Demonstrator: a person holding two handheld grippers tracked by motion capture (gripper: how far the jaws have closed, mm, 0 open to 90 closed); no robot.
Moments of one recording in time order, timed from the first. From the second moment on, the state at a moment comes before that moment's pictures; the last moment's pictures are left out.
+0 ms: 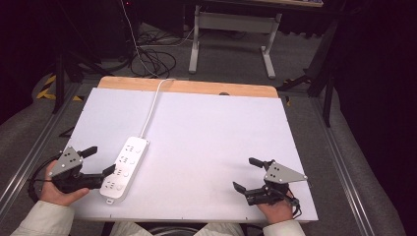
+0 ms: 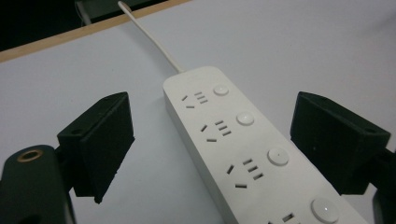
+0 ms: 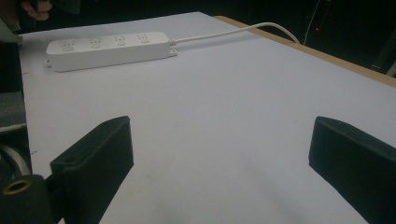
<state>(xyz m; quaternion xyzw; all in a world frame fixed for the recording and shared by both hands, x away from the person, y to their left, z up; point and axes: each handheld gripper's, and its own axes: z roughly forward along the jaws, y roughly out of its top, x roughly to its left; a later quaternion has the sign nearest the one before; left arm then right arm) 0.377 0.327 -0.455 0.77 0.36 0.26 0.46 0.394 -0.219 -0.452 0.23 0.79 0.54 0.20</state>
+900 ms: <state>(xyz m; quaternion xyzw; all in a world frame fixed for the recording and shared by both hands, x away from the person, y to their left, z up) 0.366 0.339 -0.459 0.74 0.40 0.22 0.49 0.396 -0.219 -0.453 0.23 0.79 0.53 0.19</state>
